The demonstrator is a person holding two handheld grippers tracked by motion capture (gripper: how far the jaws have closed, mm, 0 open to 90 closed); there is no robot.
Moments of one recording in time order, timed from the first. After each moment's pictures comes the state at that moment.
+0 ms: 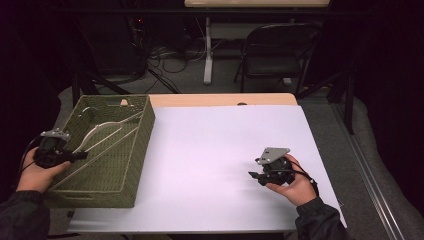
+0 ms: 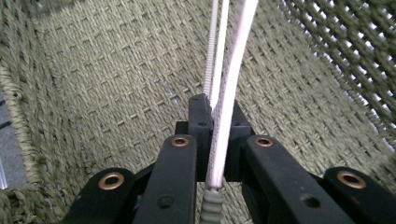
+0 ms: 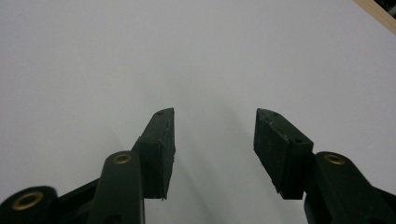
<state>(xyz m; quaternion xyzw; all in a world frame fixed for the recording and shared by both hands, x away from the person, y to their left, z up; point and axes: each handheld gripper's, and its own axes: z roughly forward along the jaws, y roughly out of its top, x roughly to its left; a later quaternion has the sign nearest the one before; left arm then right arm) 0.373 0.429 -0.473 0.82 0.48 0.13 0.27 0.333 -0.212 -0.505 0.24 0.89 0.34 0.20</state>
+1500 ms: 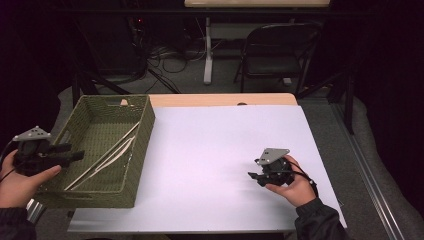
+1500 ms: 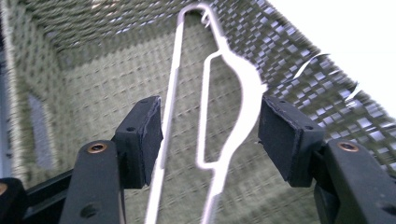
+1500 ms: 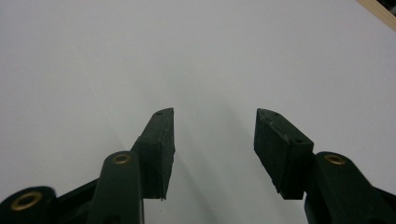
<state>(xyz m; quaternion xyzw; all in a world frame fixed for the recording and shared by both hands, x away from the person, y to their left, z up) 0.317 0.404 -0.410 0.79 0.47 0.18 0.35 0.331 -0.211 -0.505 0.24 0.89 0.33 0.19</state>
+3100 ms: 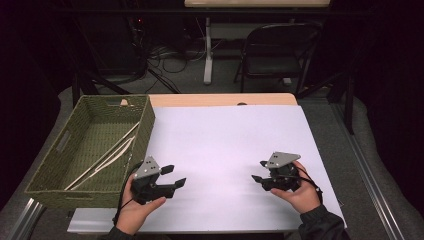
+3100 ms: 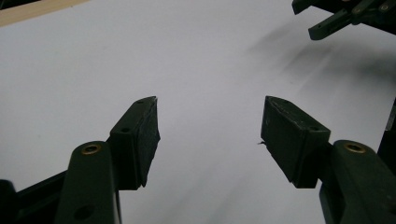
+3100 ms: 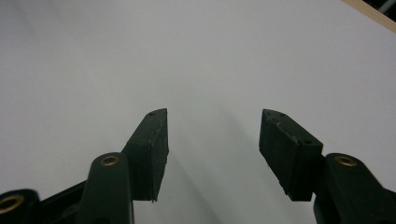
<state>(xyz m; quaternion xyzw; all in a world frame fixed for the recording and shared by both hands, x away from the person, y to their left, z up) 0.283 0.172 -0.497 0.82 0.33 0.13 0.46 0.317 -0.226 -0.511 0.27 0.87 0.37 0.20</state>
